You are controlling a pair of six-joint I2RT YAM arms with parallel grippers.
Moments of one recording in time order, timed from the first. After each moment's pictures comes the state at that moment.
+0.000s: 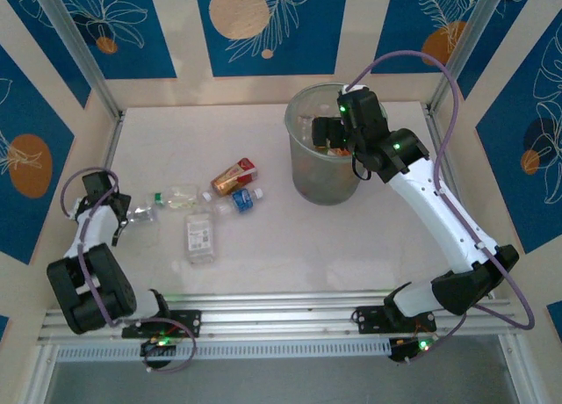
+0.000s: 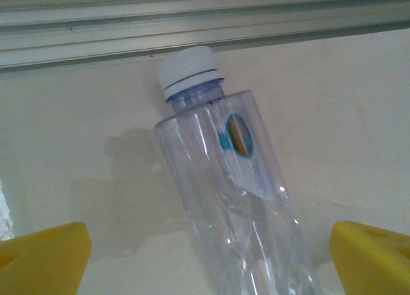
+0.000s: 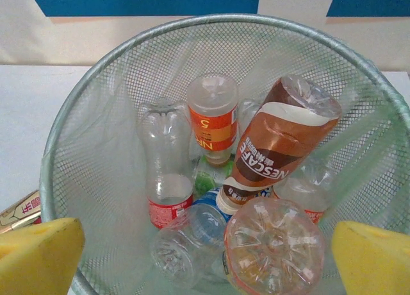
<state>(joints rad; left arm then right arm) 0.43 1.35 0.77 -0.48 -0.22 -0.97 0.55 1.41 1.66 -0.89 0.37 0.31</state>
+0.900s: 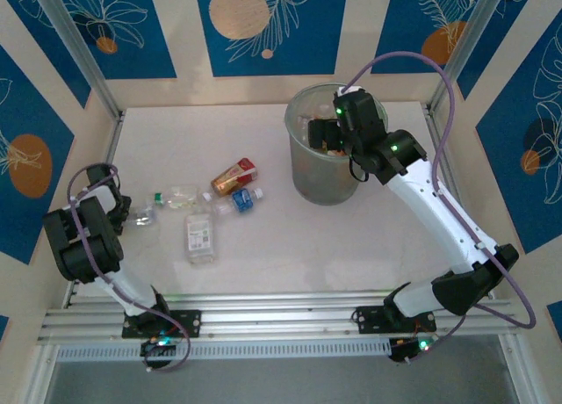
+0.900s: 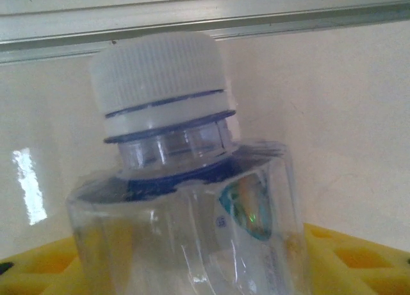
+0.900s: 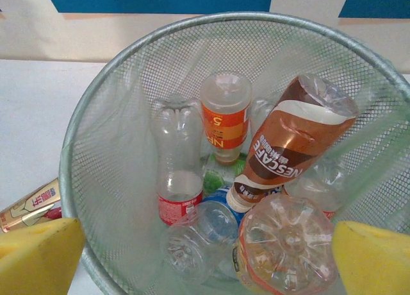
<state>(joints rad) 0.45 1.69 0.92 -0.44 -0.20 -1.00 0.58 1.41 1.66 -0.89 0.37 0.31</state>
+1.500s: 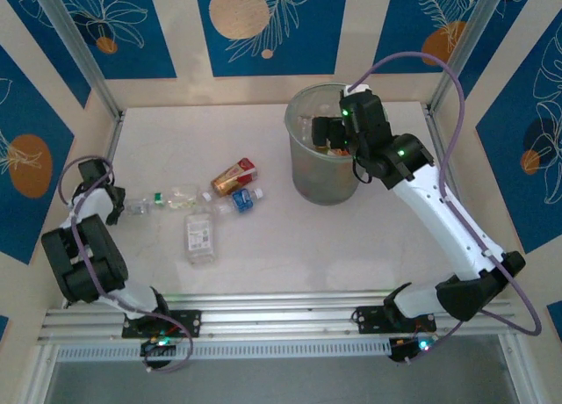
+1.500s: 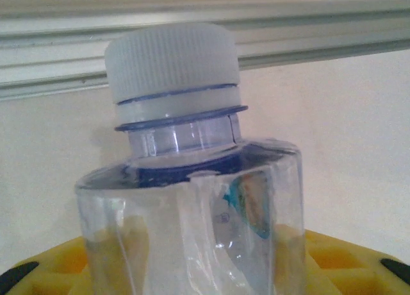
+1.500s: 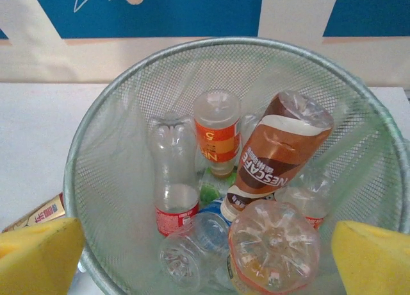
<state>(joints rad) 0.43 1.48 0.91 -0.43 -0.18 -0.98 0.58 1.35 1.63 -0.85 0.41 0.32</state>
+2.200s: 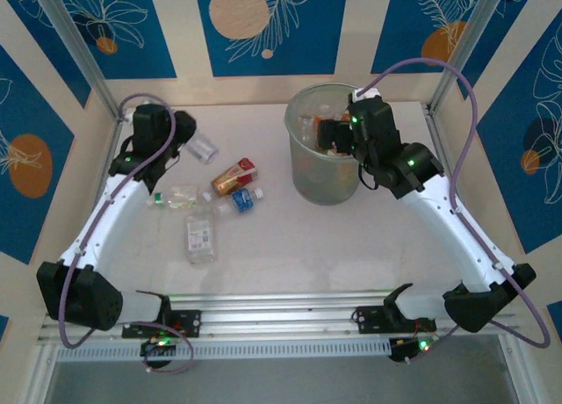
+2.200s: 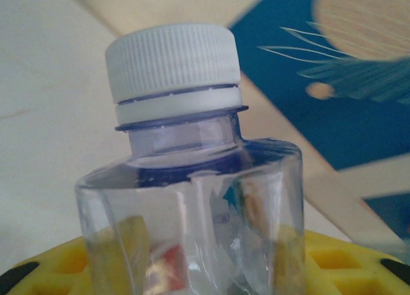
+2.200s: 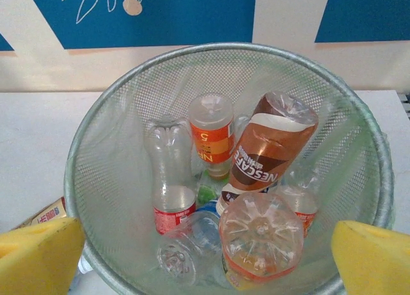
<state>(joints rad) -0.24 1.34 1.31 -0.40 -0.08 -0.88 0.58 1.29 1.57 -0.83 0.41 0.32</state>
